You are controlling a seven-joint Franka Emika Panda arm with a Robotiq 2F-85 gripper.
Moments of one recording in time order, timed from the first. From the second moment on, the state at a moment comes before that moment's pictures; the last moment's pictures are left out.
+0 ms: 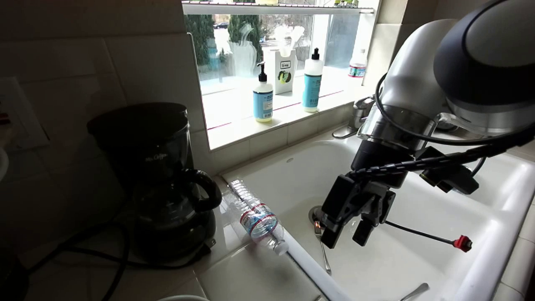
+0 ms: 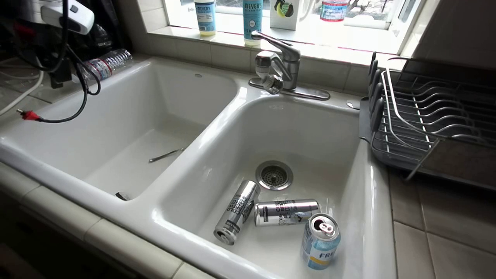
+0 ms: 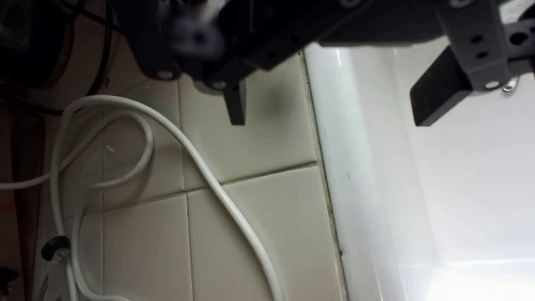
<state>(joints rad) 0.31 -0.10 0.29 -2.34 0.77 2.31 0.12</state>
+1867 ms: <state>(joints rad) 0.33 0.19 0.34 -2.14 0.74 2.50 -0.01</state>
